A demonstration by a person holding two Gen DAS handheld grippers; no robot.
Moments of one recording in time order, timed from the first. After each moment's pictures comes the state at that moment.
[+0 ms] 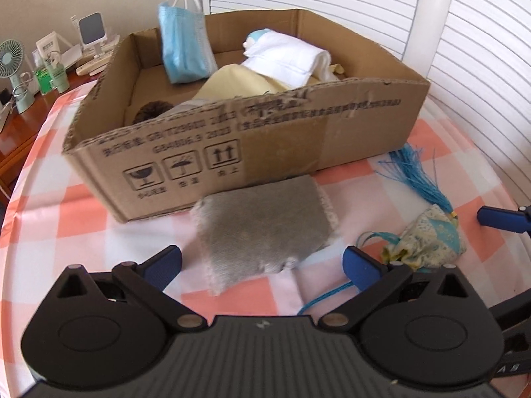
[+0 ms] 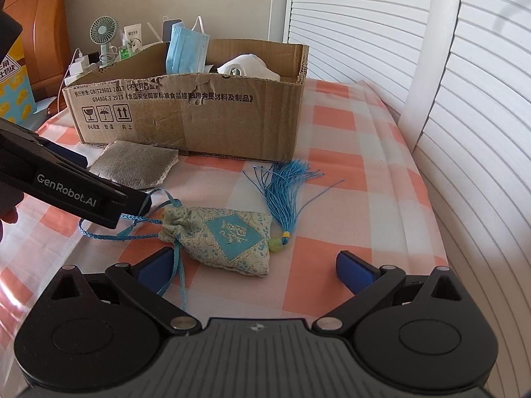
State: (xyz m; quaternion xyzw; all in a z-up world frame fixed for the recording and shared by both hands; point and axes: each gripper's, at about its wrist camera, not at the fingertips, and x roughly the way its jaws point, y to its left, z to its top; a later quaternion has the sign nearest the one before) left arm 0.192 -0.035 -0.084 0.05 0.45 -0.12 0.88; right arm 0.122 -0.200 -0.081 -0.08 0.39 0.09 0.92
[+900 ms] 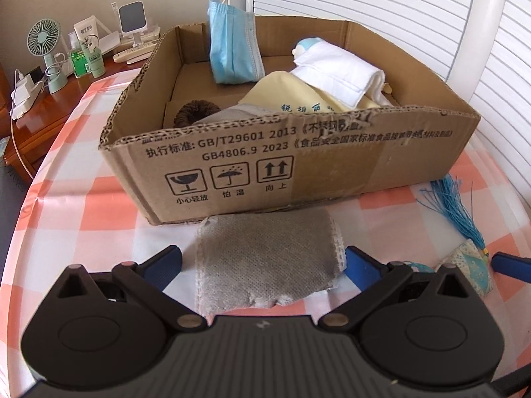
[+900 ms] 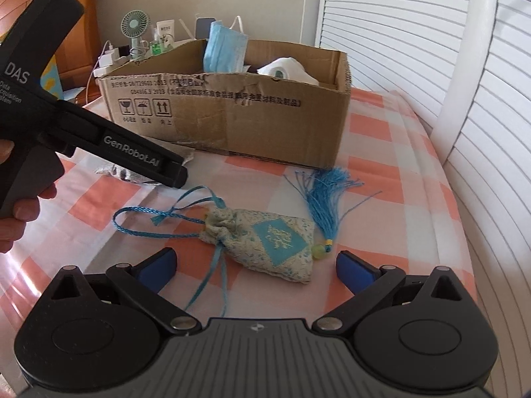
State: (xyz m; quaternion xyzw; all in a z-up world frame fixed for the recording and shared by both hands) left arm 0.206 -0.020 -0.084 0.02 0.45 -0.05 0.89; right arm 0.120 -0.180 -0.081 -0.10 0.38 0.14 0.91
